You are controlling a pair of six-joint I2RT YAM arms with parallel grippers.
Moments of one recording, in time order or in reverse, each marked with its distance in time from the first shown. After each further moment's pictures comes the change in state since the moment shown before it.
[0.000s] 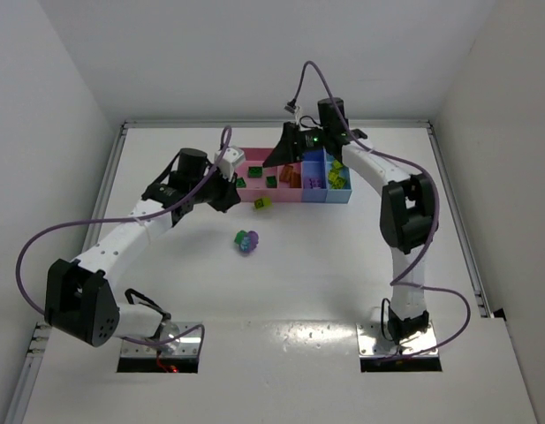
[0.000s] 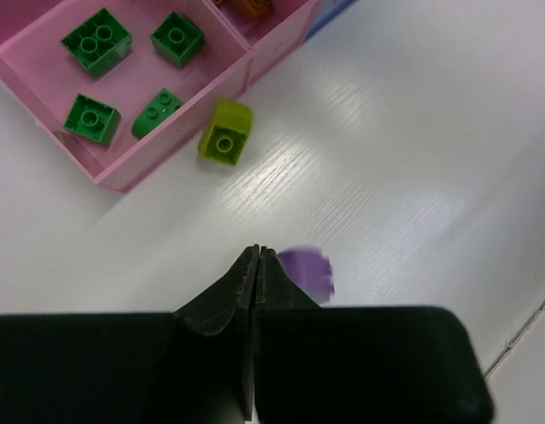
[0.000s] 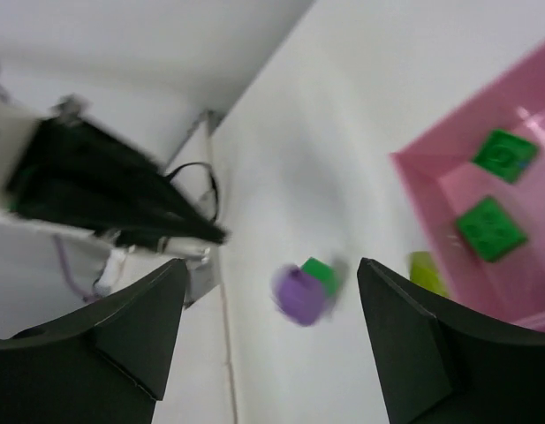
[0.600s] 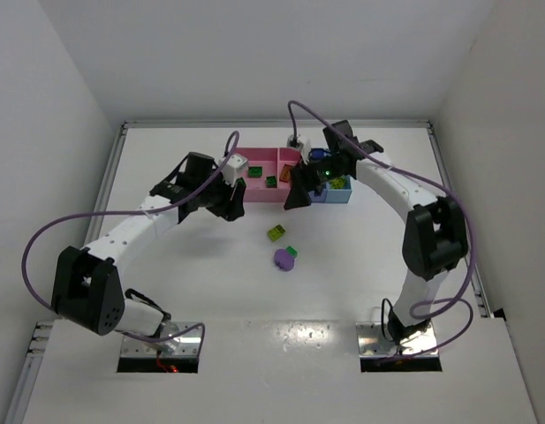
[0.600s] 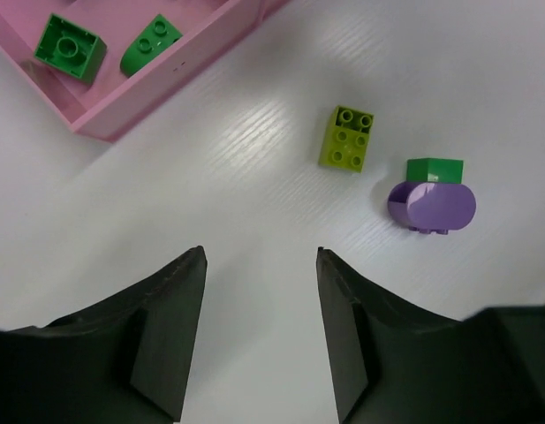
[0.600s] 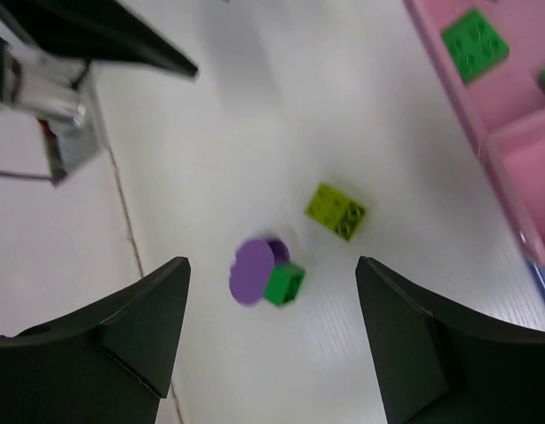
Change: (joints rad) left arm -0.013 0.077 0.002 -0.067 -0.051 0.002; right arm 0.033 -0.313 -0.273 -0.459 0.222 -0.626
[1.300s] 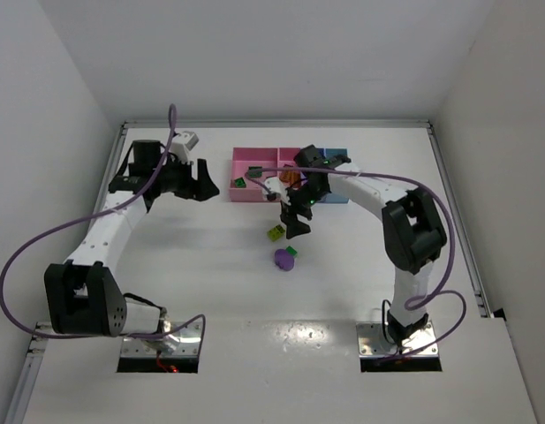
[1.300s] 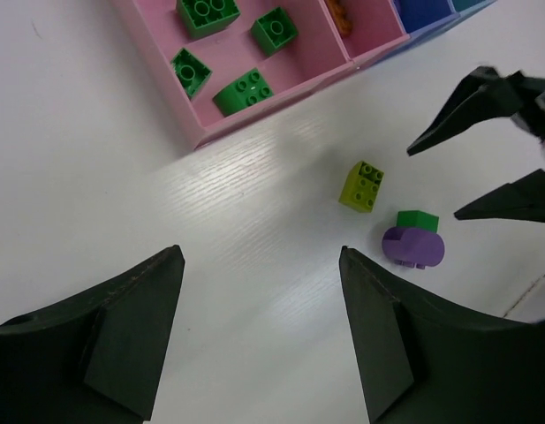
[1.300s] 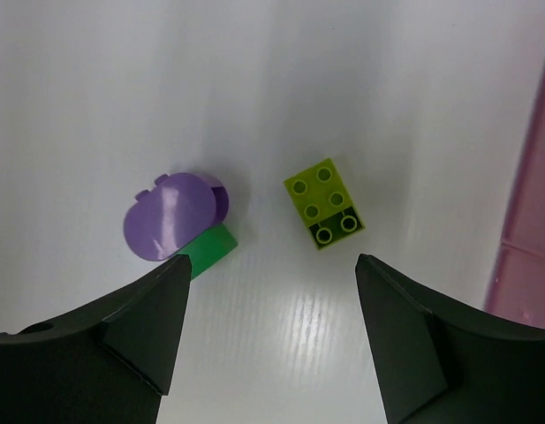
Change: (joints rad) left arm 0.335 -0.052 0.038 -0.007 0.247 -0.081; right arm 0.151 0.072 -0.060 -0.169 0.174 -0.748
